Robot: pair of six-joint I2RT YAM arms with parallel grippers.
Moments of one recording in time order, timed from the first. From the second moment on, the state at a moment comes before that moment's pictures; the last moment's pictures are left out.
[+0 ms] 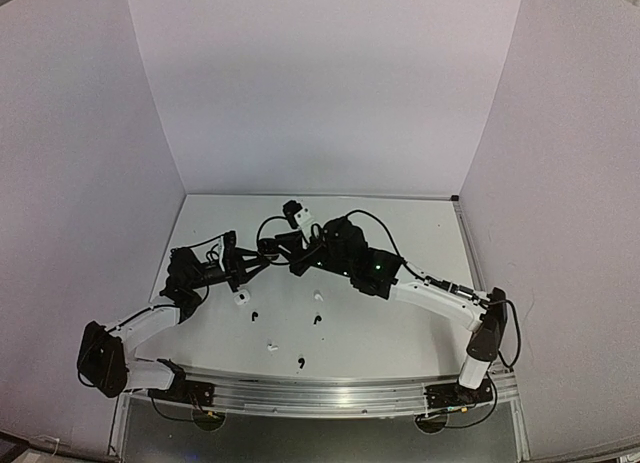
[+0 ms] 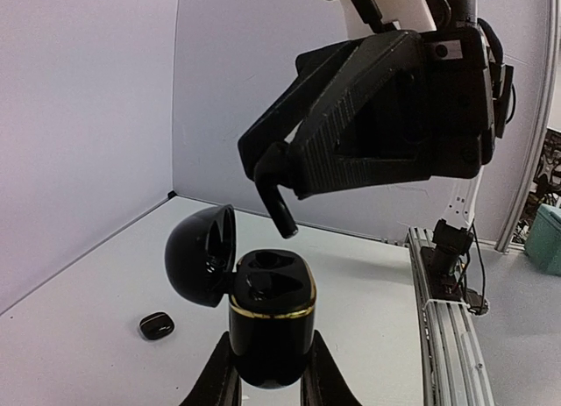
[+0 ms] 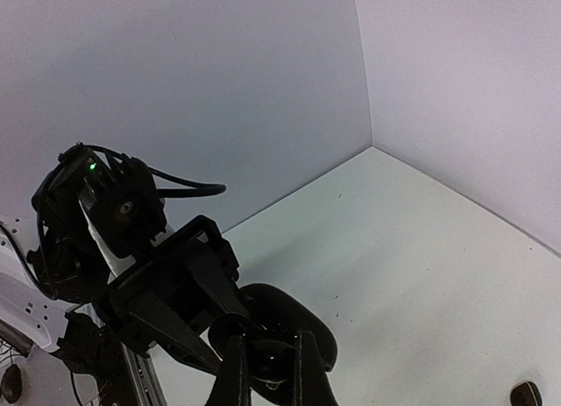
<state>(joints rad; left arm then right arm) -0.47 1.23 0.66 0.70 0.85 -0.16 1.04 1.82 1.75 -0.15 -0.04 0.23</state>
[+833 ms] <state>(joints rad) -0.47 1.26 0.66 0.74 0.86 -0.23 1.04 1.82 1.64 0.01 0.01 0.13</state>
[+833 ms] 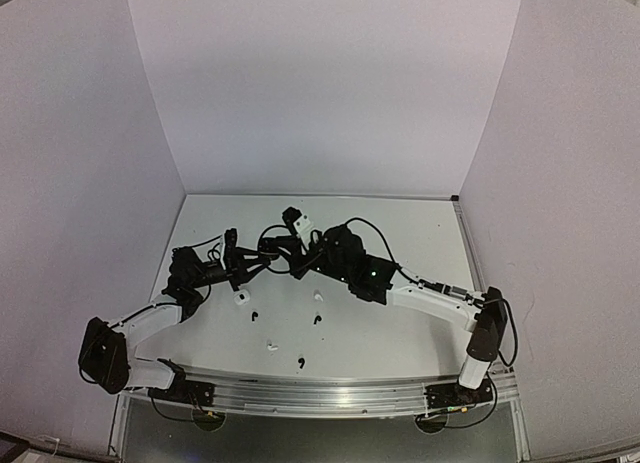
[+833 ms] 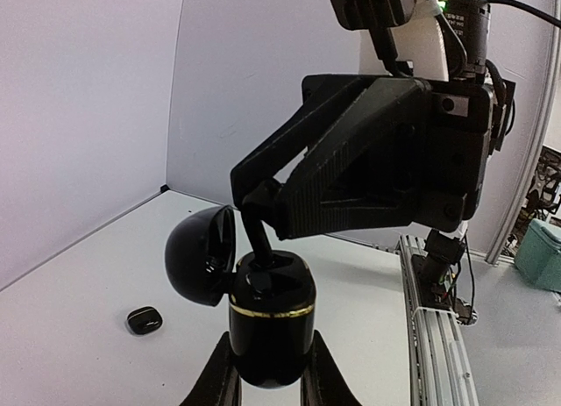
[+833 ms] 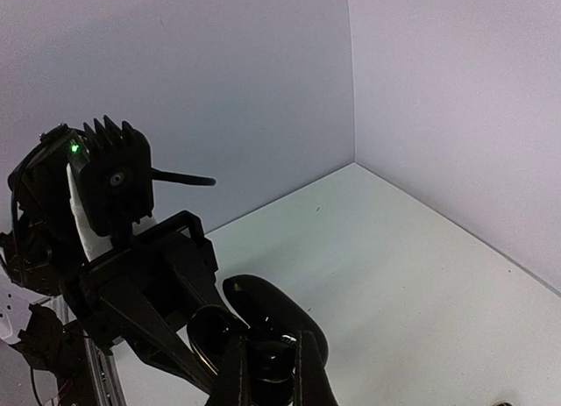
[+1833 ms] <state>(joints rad) -0.46 1.28 0.67 0.75 0.84 -0.26 1.04 1.81 1.56 0.16 0.01 0.08</state>
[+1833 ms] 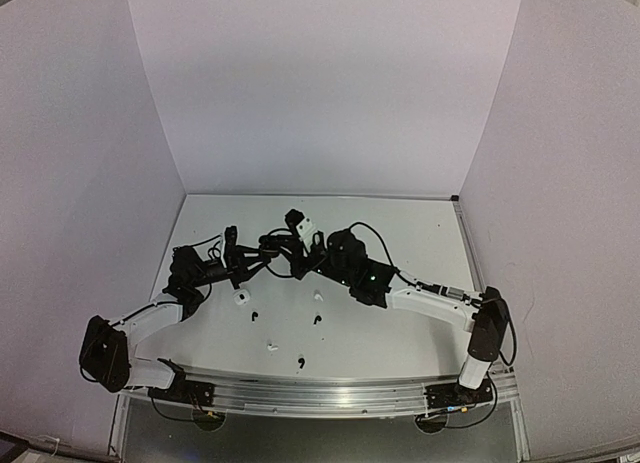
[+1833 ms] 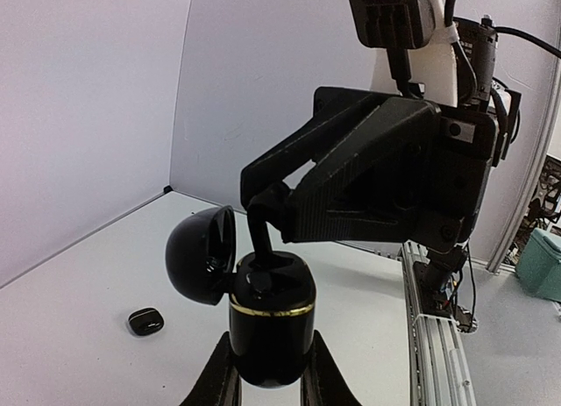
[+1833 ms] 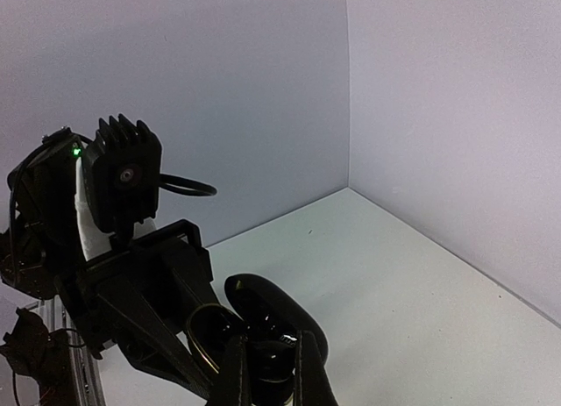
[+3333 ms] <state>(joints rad) -0.47 1.28 0.67 0.85 0.79 -0.22 1.04 1.79 1.52 0.32 0.04 0.07</state>
